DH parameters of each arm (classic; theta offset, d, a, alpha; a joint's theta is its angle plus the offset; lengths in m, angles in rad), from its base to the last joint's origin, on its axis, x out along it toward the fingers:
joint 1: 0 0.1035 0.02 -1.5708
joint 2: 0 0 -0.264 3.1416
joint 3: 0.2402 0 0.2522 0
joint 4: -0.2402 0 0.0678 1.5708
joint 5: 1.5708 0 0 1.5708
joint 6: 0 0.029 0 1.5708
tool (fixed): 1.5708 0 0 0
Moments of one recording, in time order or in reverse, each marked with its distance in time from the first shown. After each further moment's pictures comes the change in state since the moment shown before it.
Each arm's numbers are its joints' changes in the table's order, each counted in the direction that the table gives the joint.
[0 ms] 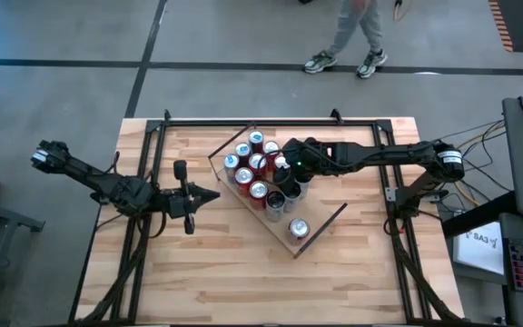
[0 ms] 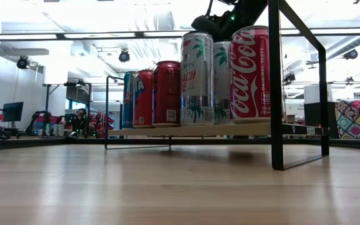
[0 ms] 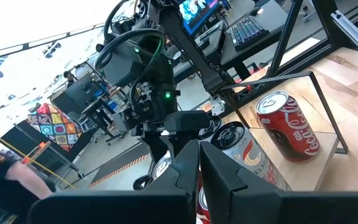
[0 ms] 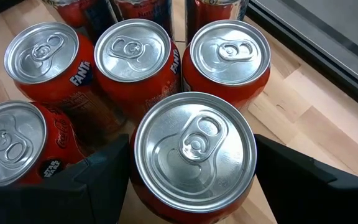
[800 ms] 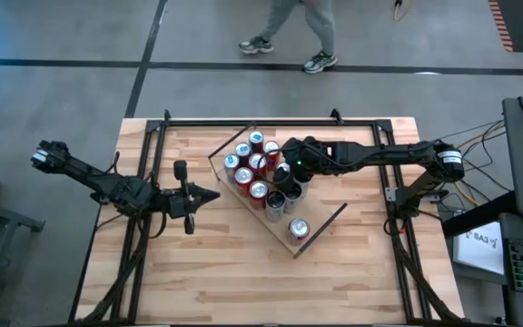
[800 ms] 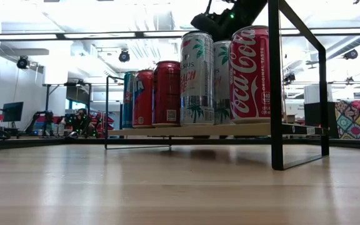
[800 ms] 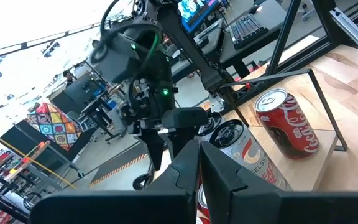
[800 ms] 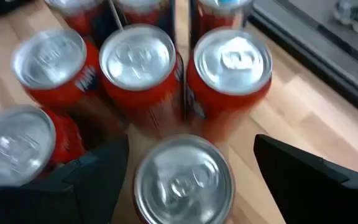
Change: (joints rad) left arm 0.000 0.000 0.000 -0.009 0.000 0.000; right arm 0.000 0.000 0.009 -0.004 0.001 -0.012
